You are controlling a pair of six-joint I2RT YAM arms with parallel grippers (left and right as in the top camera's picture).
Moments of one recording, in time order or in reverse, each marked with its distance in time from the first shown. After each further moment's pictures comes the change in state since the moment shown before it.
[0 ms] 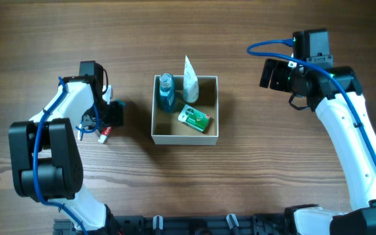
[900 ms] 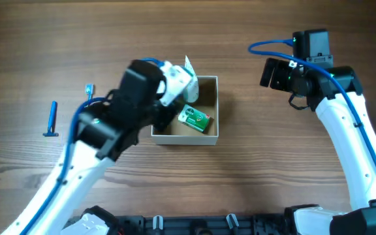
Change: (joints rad) left arm -0.612 -0.601 0.173 -0.034 0.023 0.269; right arm -0.007 0.000 0.000 -0.002 0.010 0.051
